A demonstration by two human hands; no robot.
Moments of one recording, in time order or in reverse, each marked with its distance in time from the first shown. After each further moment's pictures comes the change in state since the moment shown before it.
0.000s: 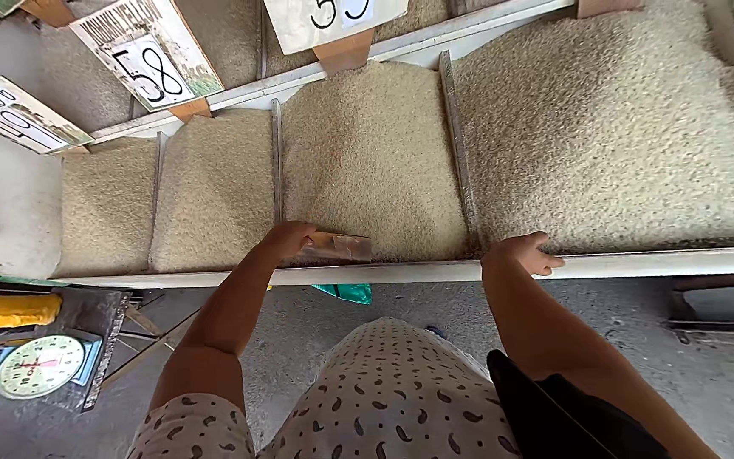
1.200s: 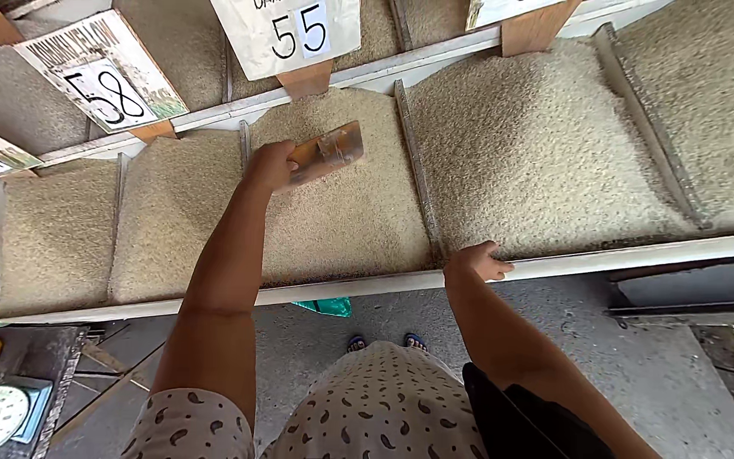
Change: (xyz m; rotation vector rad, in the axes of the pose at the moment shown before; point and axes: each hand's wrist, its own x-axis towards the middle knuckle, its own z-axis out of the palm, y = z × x) left_hand 0.081 0.054 -0.165 -0.036 0.382 -0.220; right_hand -0.007 -0.010 -0.006 -0.016 0.002 0.028
